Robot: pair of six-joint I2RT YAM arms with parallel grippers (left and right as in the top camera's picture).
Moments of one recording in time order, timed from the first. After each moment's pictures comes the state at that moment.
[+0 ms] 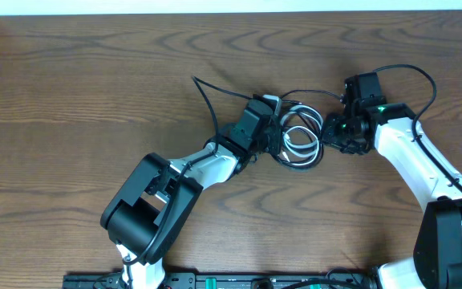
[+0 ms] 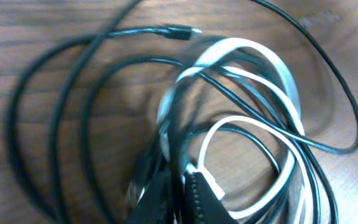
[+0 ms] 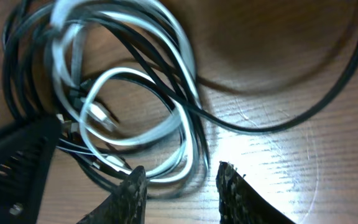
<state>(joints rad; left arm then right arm) -0.63 1.92 0.98 0.18 0.17 -0.43 0.17 1.66 1.09 -0.71 -0.19 0.54</state>
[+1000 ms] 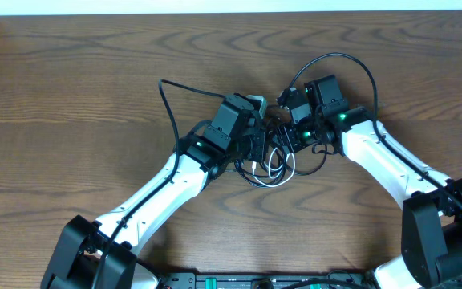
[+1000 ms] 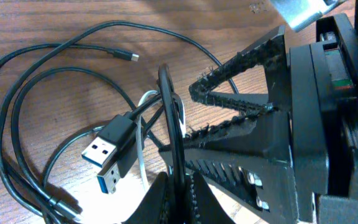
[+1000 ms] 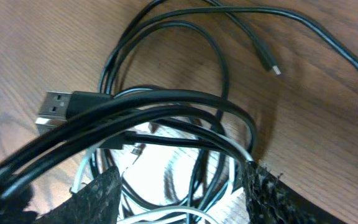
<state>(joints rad) -0.60 1.54 0.98 -0.29 0.27 -0.44 0.37 1.71 1.09 -0.49 -0.41 -0.01</state>
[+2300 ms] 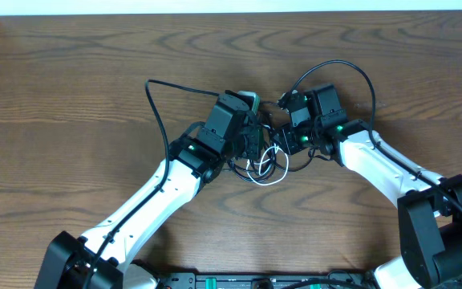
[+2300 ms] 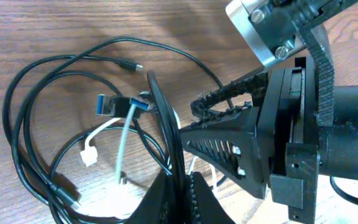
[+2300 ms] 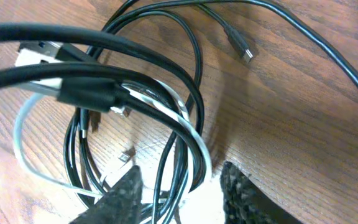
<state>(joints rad) -0.59 1.47 0.98 -0.33 0.18 -0.44 0.38 1.71 0.98 -0.27 -0.39 0.07</state>
